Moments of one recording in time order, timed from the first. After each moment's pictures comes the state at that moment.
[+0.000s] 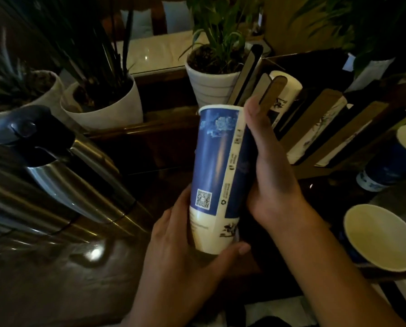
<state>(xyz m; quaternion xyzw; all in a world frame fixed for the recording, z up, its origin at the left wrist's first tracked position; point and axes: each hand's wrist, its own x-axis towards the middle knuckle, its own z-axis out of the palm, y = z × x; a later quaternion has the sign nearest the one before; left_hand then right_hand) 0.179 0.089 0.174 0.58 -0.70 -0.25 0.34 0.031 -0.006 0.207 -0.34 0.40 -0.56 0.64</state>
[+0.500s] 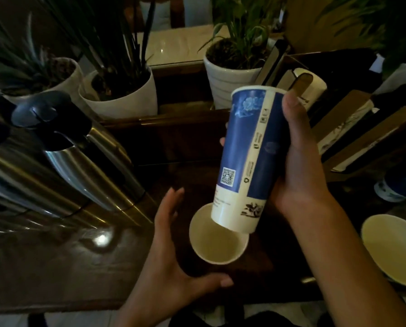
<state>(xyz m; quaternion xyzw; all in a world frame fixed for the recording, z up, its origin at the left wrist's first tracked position) 0.218 0.090 0.111 0.52 -0.69 -0.33 0.38 0.017 -0.019 0.197 -0.32 0.36 -0.58 0.66</state>
